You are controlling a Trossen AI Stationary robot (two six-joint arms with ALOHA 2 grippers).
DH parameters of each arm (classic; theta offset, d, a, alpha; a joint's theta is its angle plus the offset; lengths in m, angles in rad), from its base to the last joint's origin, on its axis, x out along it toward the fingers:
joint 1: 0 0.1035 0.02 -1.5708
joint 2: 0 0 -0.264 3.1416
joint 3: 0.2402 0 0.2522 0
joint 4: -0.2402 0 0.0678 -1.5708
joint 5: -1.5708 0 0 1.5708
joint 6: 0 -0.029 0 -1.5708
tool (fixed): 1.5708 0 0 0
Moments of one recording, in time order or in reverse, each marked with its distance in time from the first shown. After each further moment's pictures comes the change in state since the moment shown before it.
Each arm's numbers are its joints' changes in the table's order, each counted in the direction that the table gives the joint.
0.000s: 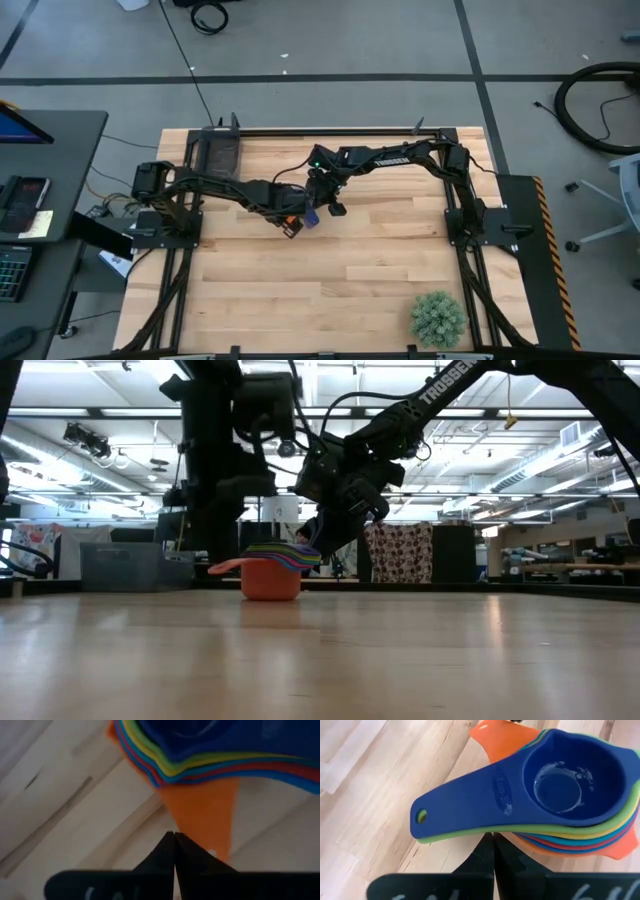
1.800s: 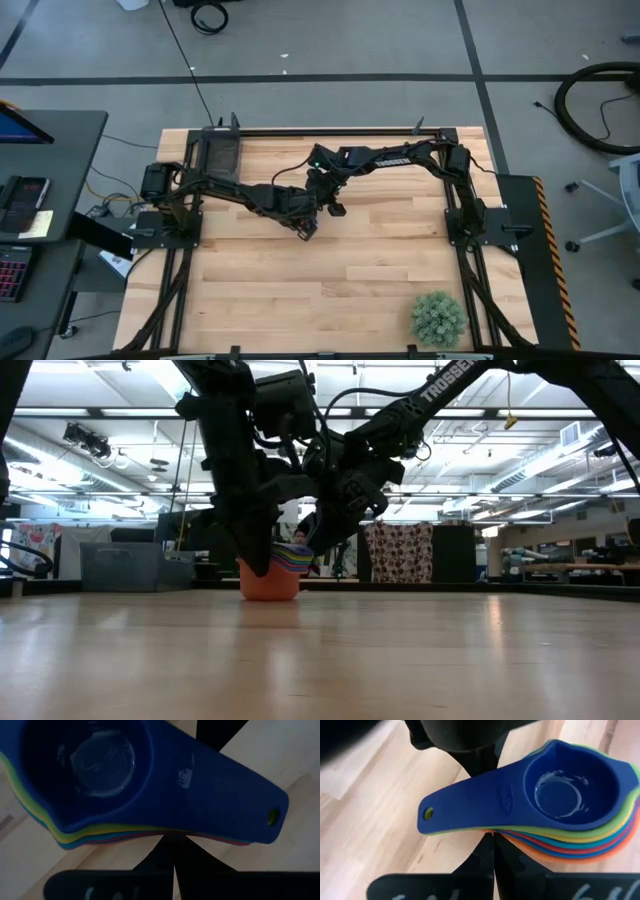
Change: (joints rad) left arm 0.004 0.064 -0.003 0.270 -0.025 -0.004; right arm 0.019 -0.002 0.000 0.015 0.001 -0.013
